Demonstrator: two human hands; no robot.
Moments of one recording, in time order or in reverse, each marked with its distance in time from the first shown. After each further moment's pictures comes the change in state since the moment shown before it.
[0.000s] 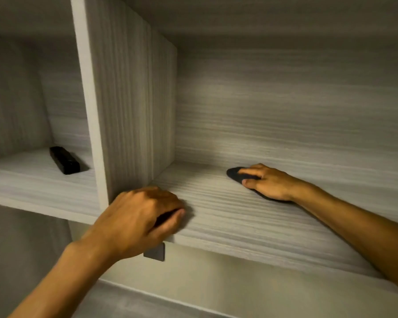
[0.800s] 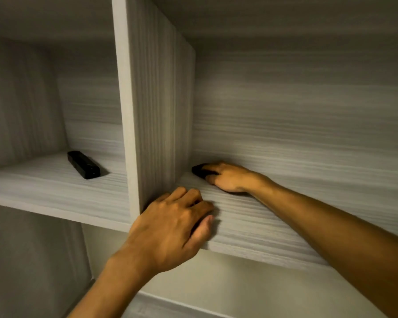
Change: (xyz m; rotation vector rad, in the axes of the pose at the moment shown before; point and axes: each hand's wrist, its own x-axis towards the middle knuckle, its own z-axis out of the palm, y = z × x) left_hand -0.002 -0.002 0.003 0.101 -0.012 -0.019; right_hand 0.073 -0.104 0.035 -0.032 -0.037 -0.233
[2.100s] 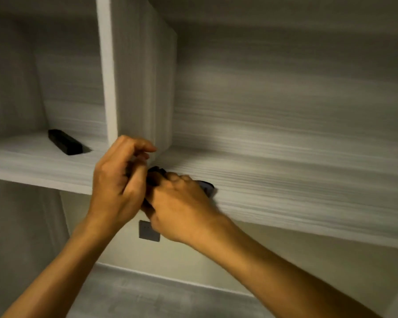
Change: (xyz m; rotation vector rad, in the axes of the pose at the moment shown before) left_hand -0.019 -0.001 -0.016 -0.528 0.766 -0.123; right_hand -0.112 -0.143 0.057 -0.306 0.373 -0.180
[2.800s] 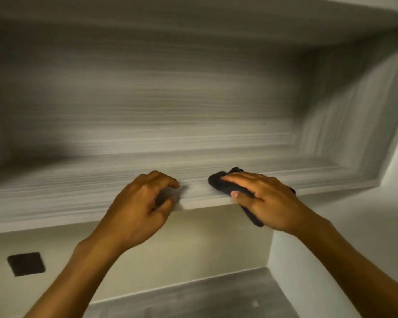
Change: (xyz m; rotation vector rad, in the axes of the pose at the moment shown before) left_hand -0.035 0.213 0.224 -0.012 -0.751 0.085; right_hand -0.348 0.258 -0.156 0.057 -0.051 0.656
